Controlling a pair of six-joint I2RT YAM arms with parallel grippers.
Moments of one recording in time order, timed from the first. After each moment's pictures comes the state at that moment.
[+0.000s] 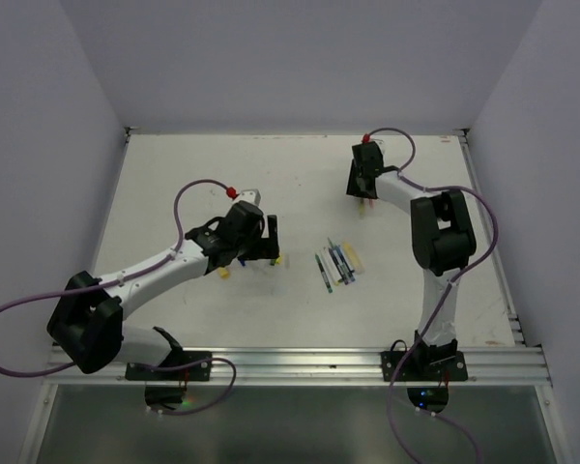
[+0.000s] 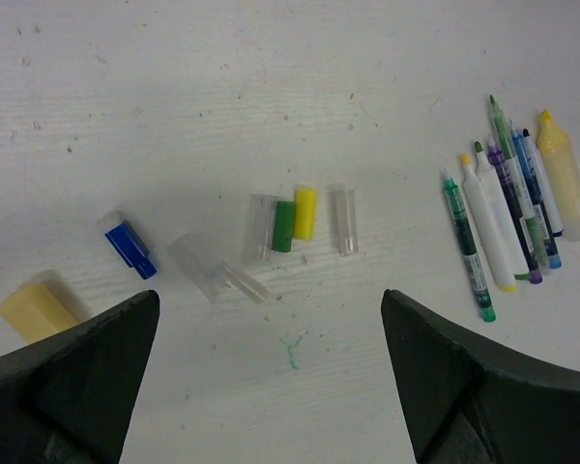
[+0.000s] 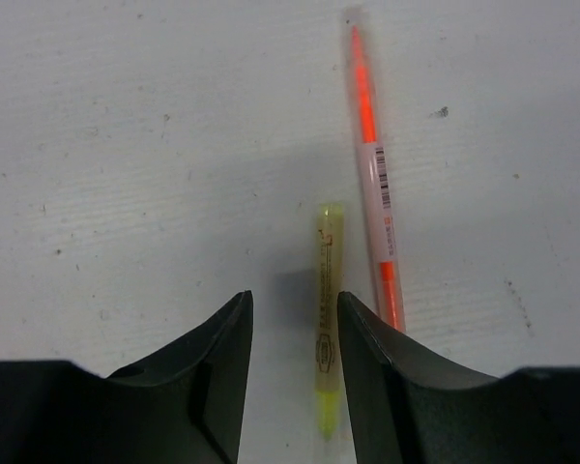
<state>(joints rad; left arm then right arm) -0.69 1.36 0.89 -0.40 -0.20 -0.64 0.28 2.06 1.45 -0.25 0.27 0.38</state>
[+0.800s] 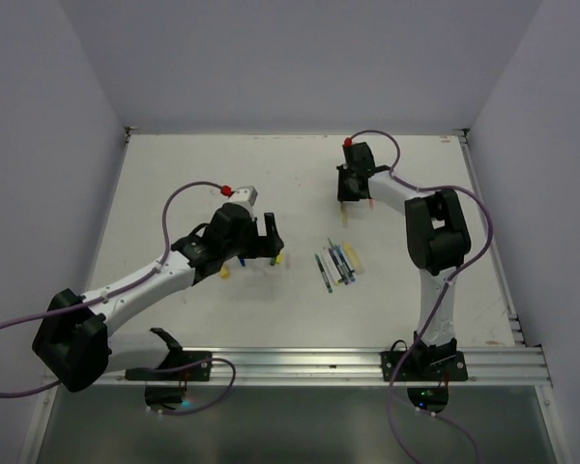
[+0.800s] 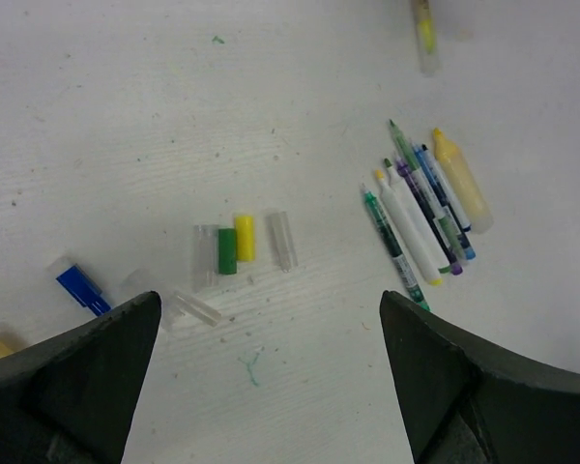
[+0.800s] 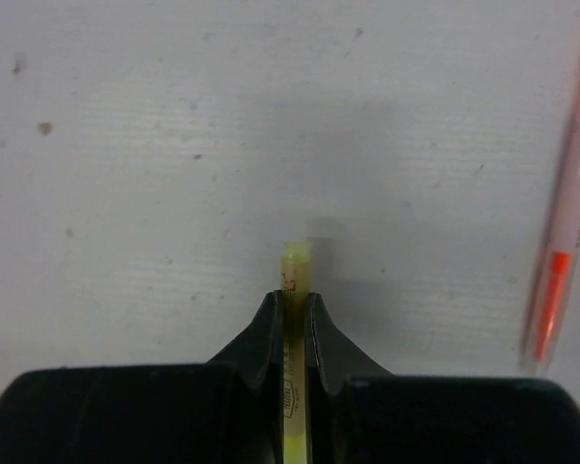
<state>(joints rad) -0.66 1.25 0.79 -0.23 -0.09 -0.60 0.31 2.13 1.54 -0.32 0.06 0.30</state>
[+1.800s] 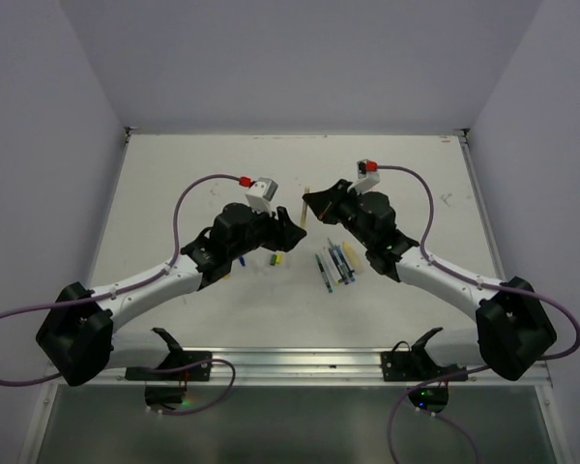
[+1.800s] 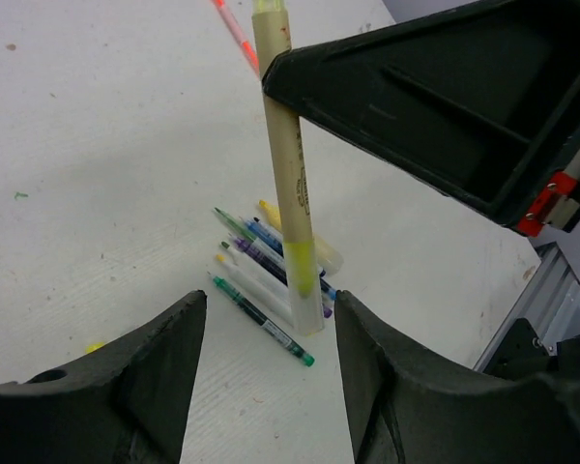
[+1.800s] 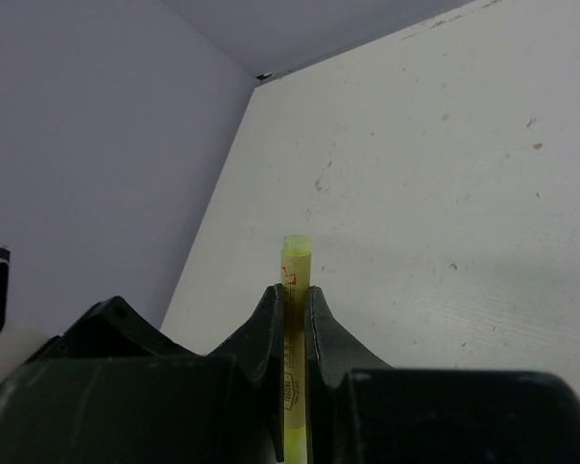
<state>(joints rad) -0.73 1.26 0.75 0.20 0.08 -0.52 0.63 1.32 0.76 0.45 0.04 0.78</state>
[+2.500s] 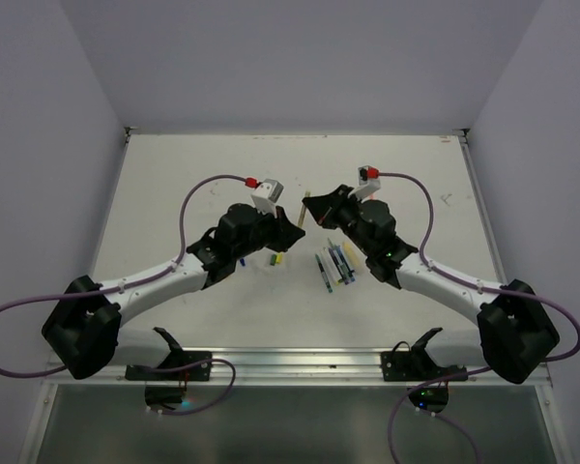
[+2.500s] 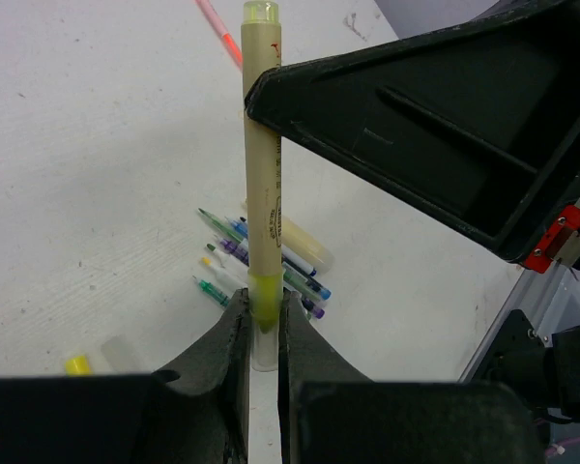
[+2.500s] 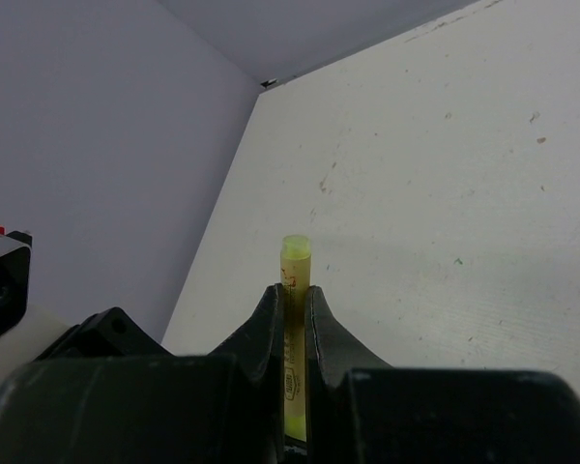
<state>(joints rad) -0.75 1.32 0.75 0.25 0.11 -0.52 0.66 1.30 0.71 0.51 0.09 0.80</state>
